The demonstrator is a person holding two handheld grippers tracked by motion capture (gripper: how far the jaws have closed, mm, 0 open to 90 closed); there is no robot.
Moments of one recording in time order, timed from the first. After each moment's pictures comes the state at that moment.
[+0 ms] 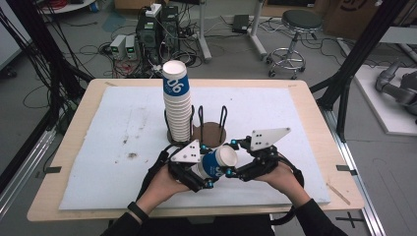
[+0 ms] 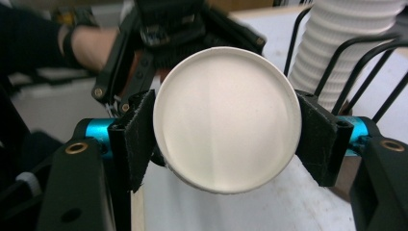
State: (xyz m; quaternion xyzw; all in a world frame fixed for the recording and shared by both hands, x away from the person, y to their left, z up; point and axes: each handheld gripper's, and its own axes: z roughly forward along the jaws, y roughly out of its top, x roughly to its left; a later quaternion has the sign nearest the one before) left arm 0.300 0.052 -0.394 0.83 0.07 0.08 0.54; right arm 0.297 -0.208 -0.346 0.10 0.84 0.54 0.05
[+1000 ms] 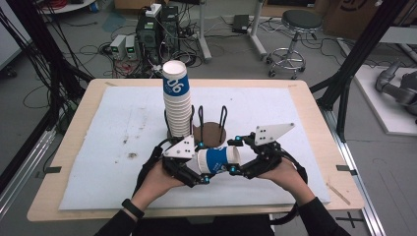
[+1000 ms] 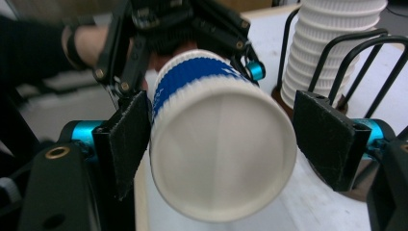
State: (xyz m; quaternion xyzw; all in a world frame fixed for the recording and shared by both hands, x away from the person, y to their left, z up) left arm 0.299 0.059 -0.376 0.86 0.05 0.08 0.51; right arm 0.300 -0.211 -0.340 0.11 0.85 0.52 0.04
